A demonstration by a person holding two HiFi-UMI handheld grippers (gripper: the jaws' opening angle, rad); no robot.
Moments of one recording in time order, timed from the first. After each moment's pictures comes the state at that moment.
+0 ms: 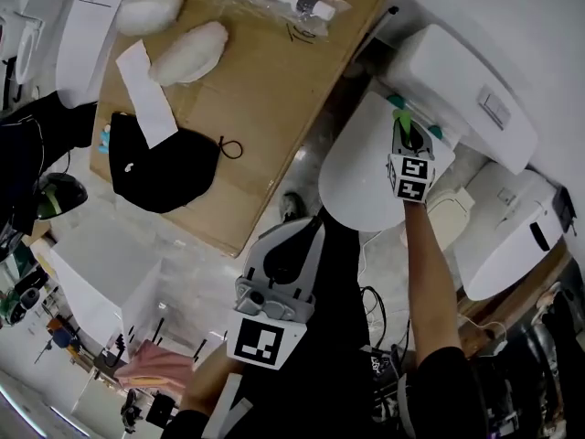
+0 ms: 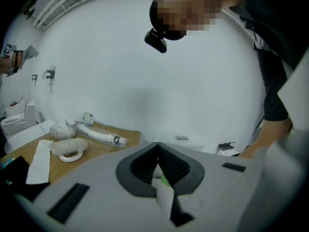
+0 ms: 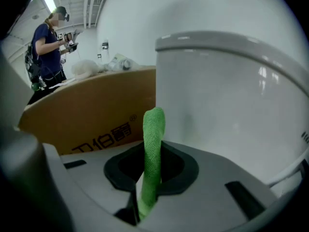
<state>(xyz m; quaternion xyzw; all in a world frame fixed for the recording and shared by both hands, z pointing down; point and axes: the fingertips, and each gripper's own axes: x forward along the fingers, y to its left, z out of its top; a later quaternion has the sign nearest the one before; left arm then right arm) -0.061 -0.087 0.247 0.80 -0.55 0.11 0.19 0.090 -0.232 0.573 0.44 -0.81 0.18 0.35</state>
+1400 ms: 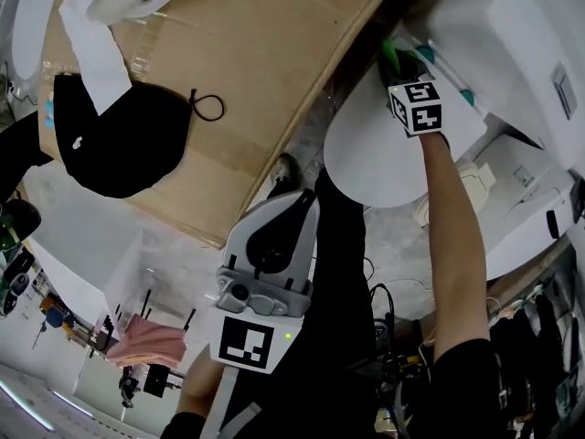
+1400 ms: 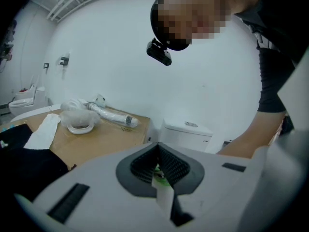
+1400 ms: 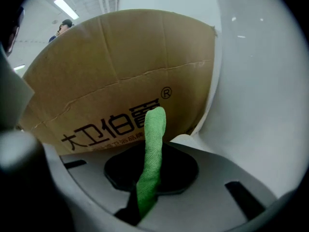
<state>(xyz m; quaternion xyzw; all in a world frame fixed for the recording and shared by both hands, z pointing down) -0.104 -0.058 0.355 0.78 -0.58 0.09 0.22 -0.006 -0.224 0.699 0.27 -0.86 0.20 0.39</state>
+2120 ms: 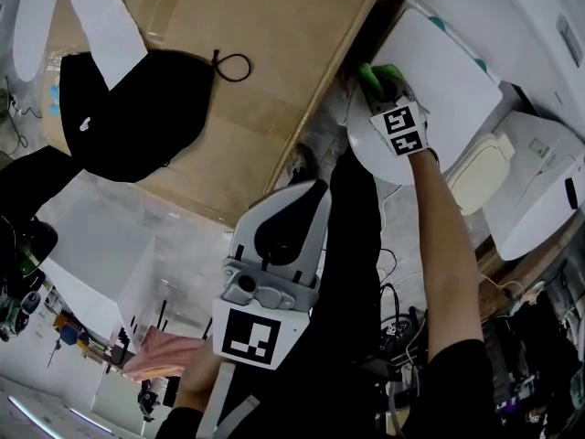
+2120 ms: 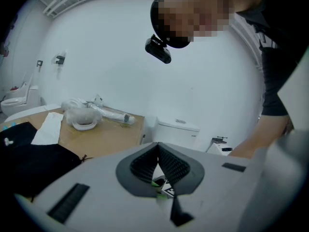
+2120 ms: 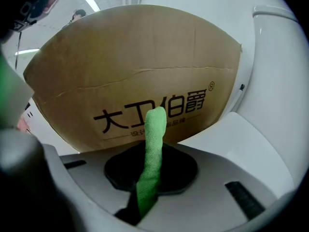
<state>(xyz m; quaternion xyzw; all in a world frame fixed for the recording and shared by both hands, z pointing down) -0.125 0.016 0.352 0.81 -0.54 0.08 0.21 -0.044 -0.072 0.711 0.22 -0.88 0.14 0.39</state>
